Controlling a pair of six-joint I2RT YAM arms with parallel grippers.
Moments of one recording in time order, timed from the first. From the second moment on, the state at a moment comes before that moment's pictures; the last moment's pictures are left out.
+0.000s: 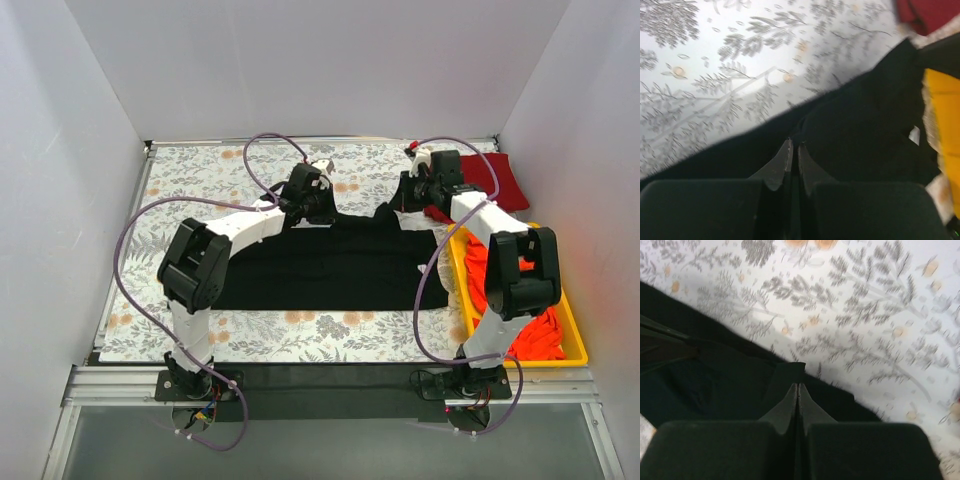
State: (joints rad) left arm -0.59 1.98 1.40 -0.11 0.17 -0.46; right arm 0.18 1.76 1.24 -0.21 -0.50 0.09
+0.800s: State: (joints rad) left arm -0.71 1.67 0.99 -0.16 0.38 -0.52; right arm 0.28 1.21 0.71 -0.31 -0.50 0.19
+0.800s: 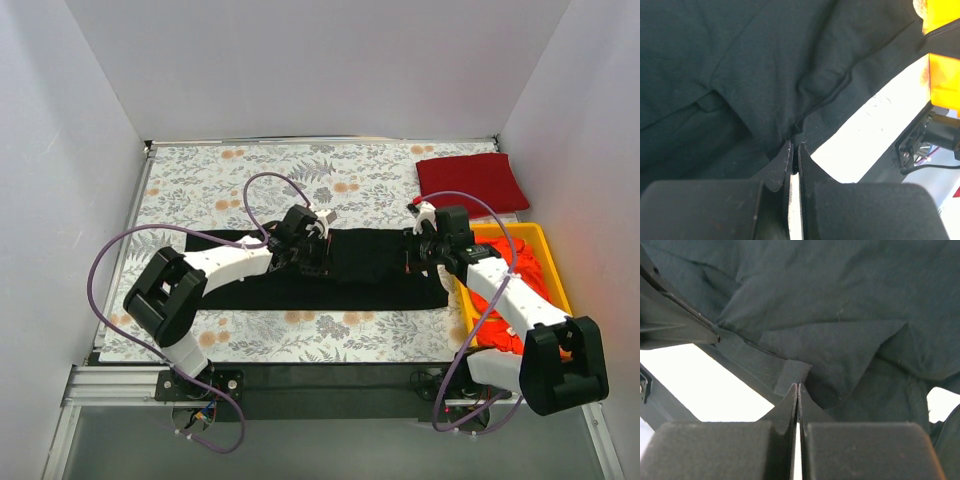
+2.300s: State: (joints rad) left arm -0.26 1.34 0.89 -0.24 0.00 -0.57; right arm 0.19 1.33 0.85 -0.38 -0.30 0.23
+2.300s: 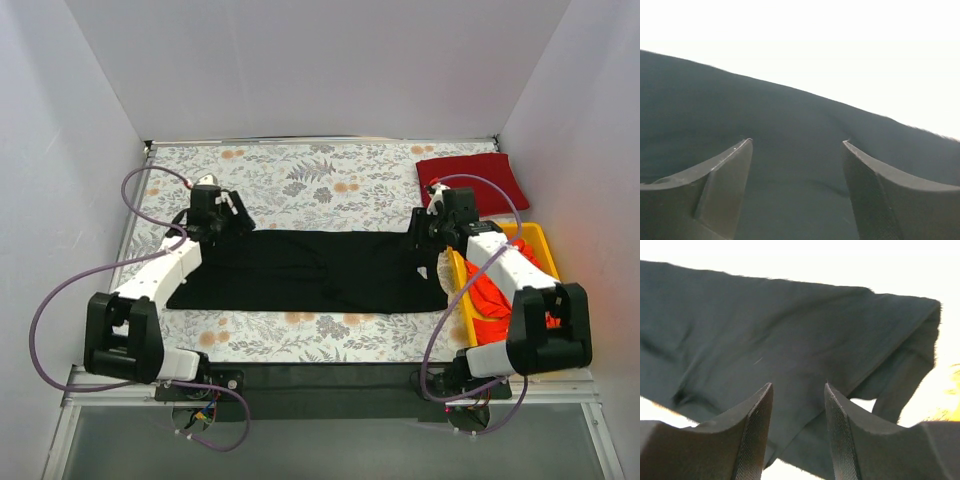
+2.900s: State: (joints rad) left arm 0.10 1.71 0.97 -0.21 -0.03 -0.60; right arm 0.03 1.71 0.95 -0.23 -0.25 0.24
